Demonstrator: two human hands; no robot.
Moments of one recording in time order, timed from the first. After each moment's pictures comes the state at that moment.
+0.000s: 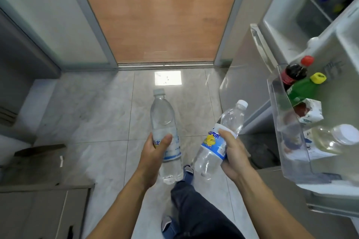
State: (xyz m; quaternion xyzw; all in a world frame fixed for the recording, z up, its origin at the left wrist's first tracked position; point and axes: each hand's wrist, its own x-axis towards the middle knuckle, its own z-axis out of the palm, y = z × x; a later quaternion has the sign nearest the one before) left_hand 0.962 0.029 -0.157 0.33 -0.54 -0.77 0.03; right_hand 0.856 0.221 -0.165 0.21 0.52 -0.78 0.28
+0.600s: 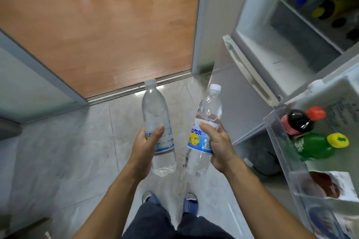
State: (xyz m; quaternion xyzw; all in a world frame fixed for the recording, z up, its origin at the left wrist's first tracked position) left_hand 0.676 -0.065 -0.130 0.26 -0.61 -0.75 -0.06; right_hand 0.624 0.129 -0.154 0.18 0.53 -0.79 0.23
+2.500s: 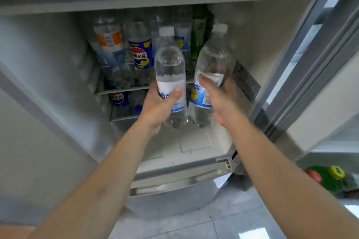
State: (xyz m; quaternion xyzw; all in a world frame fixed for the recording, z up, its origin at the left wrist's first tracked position) left_hand 0.103 0.270 0.023 -0.39 -0.55 -0.62 -0.39; right_hand 0.253 0.336 0.038 0.40 0.50 -0.56 -0.53
